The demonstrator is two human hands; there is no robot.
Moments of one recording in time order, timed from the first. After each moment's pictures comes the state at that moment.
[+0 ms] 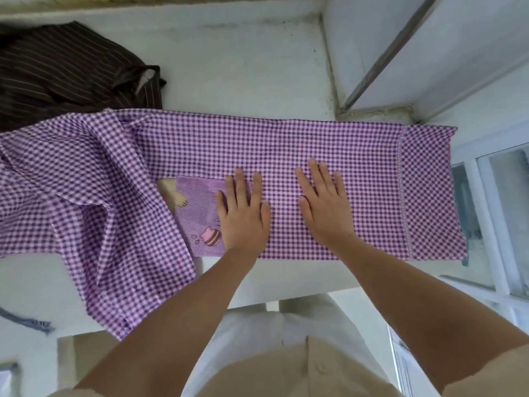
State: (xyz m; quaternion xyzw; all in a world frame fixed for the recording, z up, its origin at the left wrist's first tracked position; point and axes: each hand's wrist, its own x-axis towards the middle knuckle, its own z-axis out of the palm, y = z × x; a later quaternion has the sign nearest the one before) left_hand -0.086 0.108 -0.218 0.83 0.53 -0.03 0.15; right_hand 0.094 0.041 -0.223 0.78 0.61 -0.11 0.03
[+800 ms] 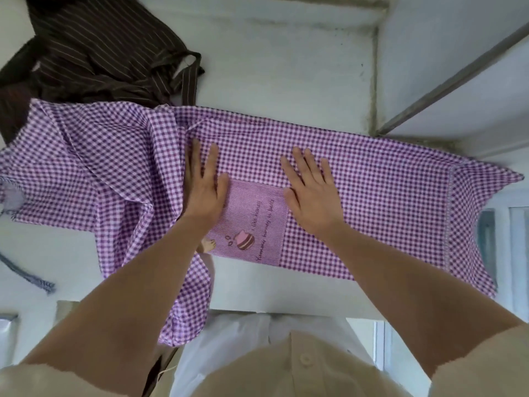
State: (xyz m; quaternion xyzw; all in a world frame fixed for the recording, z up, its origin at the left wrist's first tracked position) left_hand -0.152 0.190 -0.217 0.76 0.62 0.03 0.22; right_hand 0.086 0.117 -0.222 0.68 0.72 -0.12 0.04
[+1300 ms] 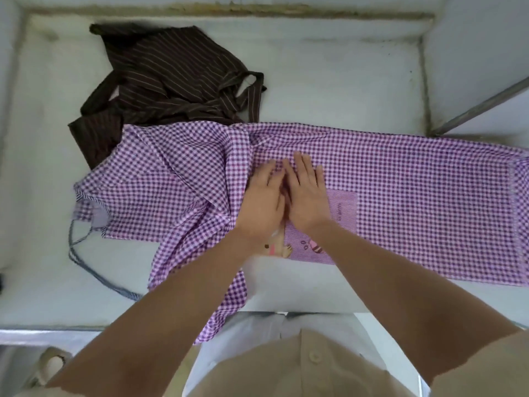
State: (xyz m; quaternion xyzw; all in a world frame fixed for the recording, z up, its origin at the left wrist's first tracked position) left_hand -0.187 0.199 -0.171 0.84 0.48 0.07 0.24; right_hand -0.065 0.167 -0.213 0.74 0.65 -0.17 -0.01
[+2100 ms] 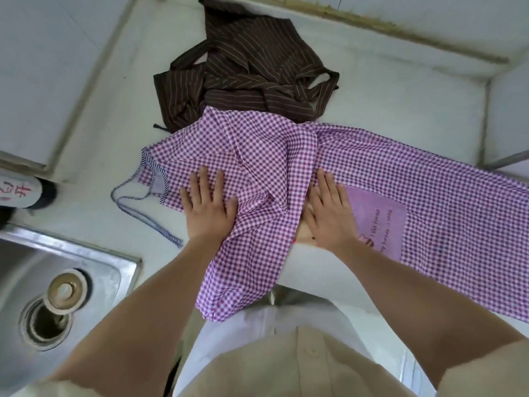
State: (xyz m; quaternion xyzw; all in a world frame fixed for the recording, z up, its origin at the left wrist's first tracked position) left_hand -0.372 0.144 -0.214 0.68 0.72 -0.06 0.15; right_hand -0.103 0.122 -0.221 0.64 0.76 -0.12 0.05
